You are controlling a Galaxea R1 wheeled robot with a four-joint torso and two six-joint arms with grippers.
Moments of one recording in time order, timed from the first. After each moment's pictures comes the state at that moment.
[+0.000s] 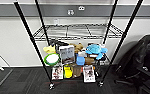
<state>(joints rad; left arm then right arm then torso) 1.00 2.65 -2.22 -0.11 0.10 -0.05 -1.19 2.79 -2.28 -0.03 0.12 0.05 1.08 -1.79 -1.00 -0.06</state>
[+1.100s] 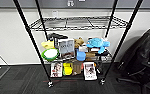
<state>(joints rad) 0.93 2.72 -2.31 -0.11 0.17 -0.05 -1.09 2.79 -2.29 -0.01 0.03 0.05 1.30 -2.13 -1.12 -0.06</state>
